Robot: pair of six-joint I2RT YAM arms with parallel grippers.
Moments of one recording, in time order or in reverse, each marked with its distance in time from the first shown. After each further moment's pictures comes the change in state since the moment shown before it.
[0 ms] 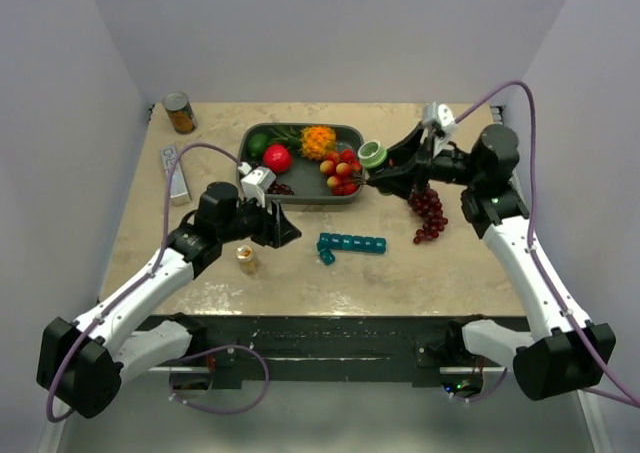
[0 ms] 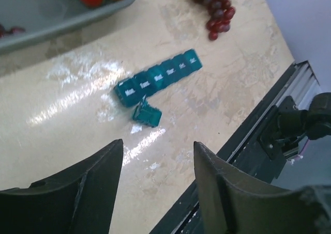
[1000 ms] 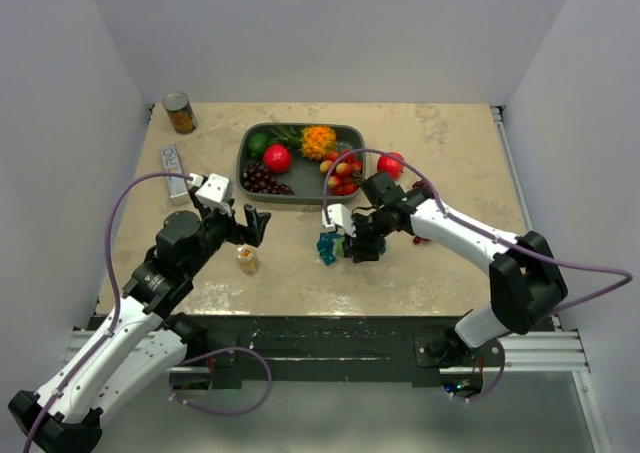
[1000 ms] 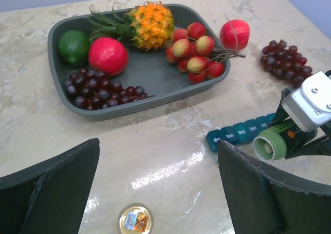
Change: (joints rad) left arm -0.069 -0.378 -0.074 -0.029 -0.523 0.215; right arm 0.435 0.369 -0.032 -0.918 0.703 -1.143
